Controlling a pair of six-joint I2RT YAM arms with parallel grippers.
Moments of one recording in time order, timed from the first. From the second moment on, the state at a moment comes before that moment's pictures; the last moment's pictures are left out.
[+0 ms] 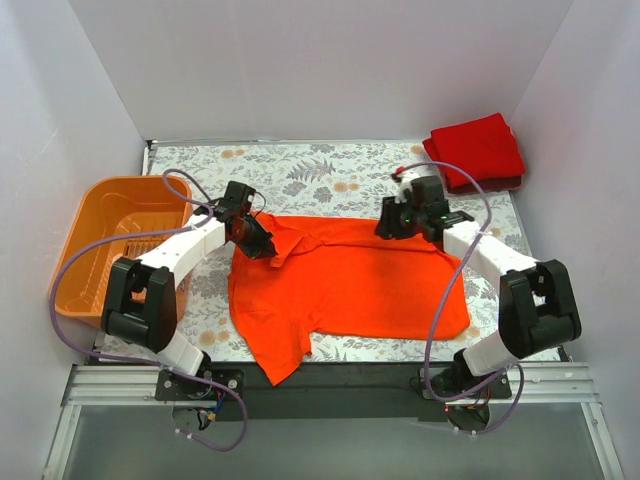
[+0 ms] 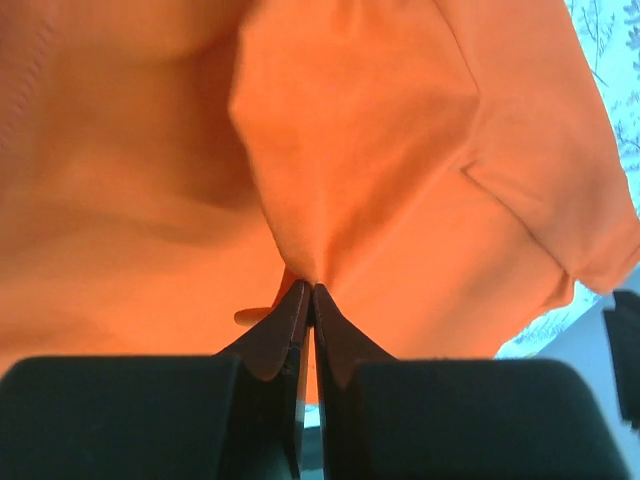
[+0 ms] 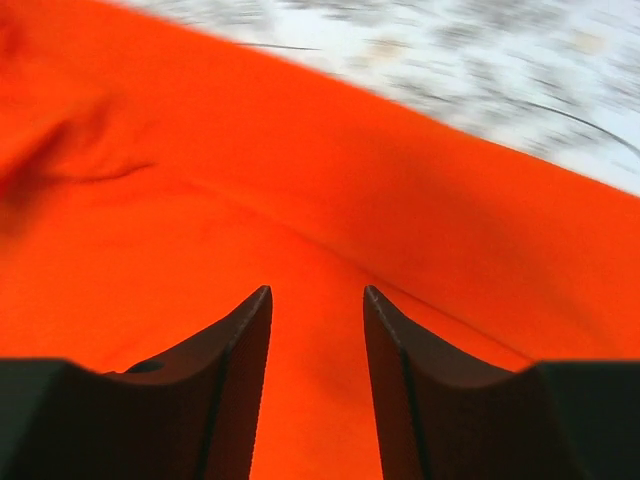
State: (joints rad) left arm -0.33 1.56 1.07 -0.64 0.16 -1.04; right arm 0.29 1.50 0.96 -0.24 -0.22 0.20
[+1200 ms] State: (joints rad) left arm -0.27 1.97 1.37 -0.60 -0.03 -0.83; right arm 0.78 2.06 1.32 0.04 -0.35 0.07
